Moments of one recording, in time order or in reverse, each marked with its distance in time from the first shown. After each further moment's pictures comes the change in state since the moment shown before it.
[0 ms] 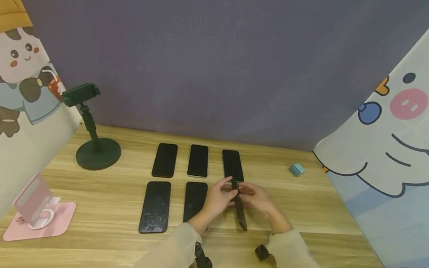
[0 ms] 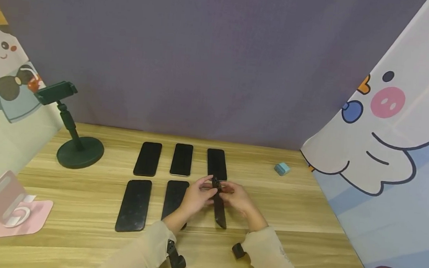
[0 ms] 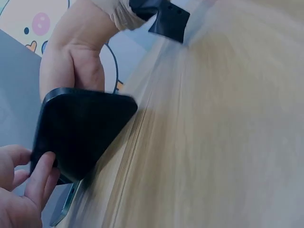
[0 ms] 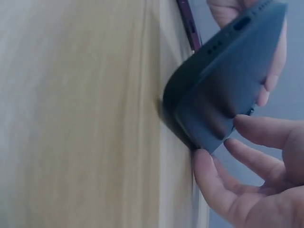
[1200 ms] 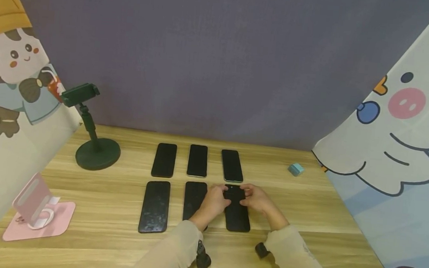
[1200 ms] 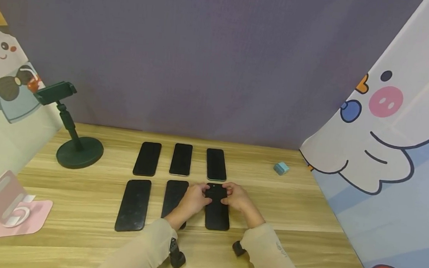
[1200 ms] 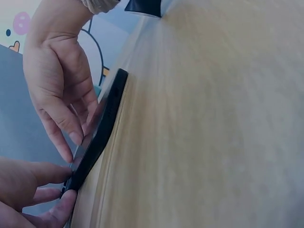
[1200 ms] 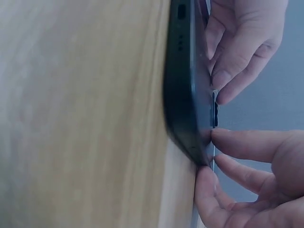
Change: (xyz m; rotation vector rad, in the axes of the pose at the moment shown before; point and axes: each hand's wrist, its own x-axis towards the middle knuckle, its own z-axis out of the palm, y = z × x) left_hand 0.001 0.003 -0.007 0.718 -0.015 -0.019; right_hand 0.007 0.001 0.002 -0.281 0.126 0.161
